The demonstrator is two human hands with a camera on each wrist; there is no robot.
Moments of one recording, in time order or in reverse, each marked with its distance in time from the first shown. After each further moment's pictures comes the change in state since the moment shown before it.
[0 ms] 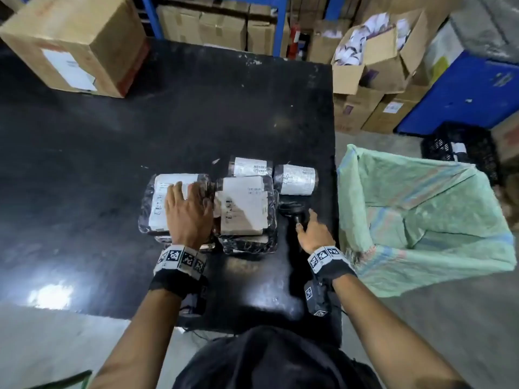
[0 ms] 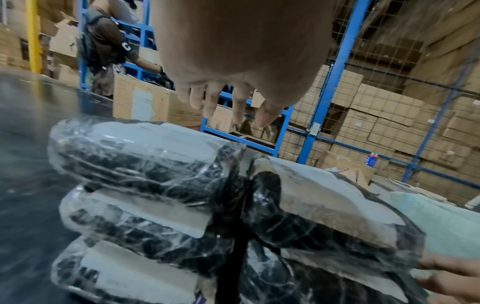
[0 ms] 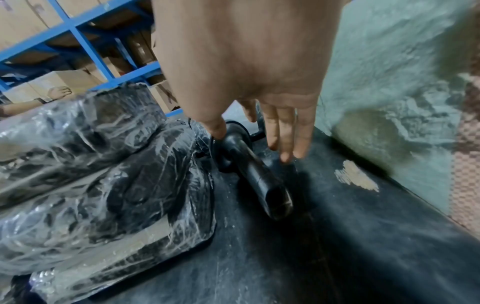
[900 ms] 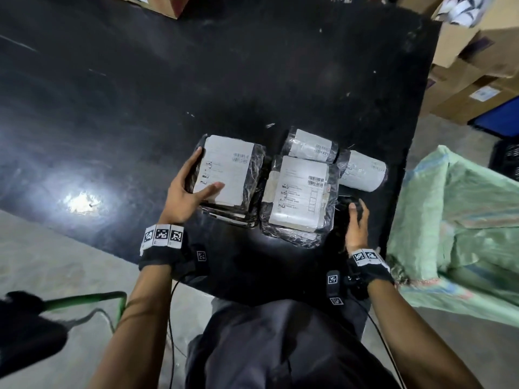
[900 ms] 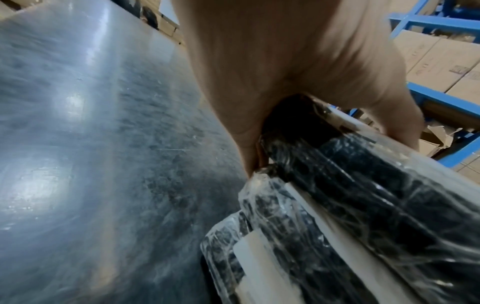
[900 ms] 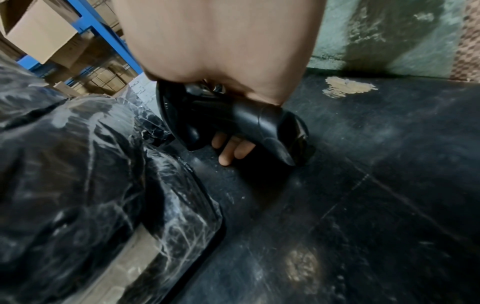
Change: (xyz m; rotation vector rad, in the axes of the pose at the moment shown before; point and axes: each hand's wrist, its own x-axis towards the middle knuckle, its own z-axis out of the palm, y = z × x) left_hand 0.023 -0.140 0.000 -1.006 -0.125 -0.178; right_hand 0.043 -0.019 0.040 0.660 0.116 0.107
